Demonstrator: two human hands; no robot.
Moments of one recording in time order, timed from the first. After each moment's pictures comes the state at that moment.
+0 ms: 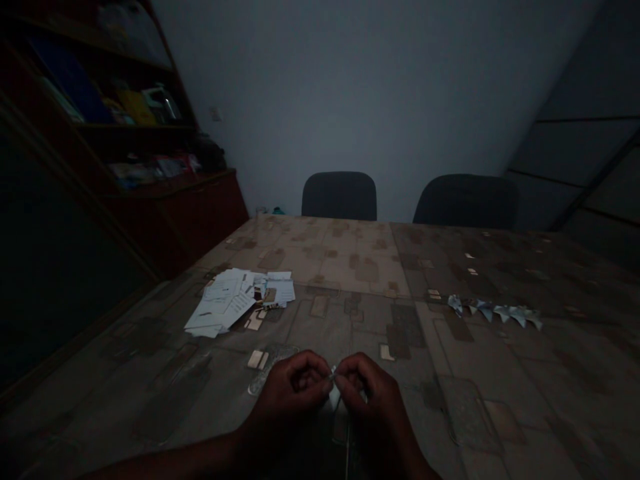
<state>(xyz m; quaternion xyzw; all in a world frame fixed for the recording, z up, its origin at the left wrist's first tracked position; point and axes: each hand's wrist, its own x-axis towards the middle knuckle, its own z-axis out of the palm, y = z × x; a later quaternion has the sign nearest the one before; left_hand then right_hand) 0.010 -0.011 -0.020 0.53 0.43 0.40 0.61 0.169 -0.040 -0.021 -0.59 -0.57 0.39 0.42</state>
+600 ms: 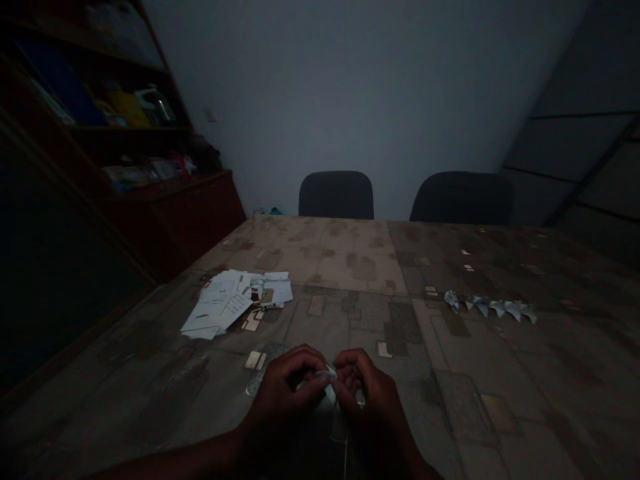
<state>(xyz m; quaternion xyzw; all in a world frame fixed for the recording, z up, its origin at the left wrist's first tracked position) 0.006 -0.007 -0.021 0.63 0.40 0.42 0.52 0.168 -0.041 -0.023 -0.57 -0.58 0.39 0.42</state>
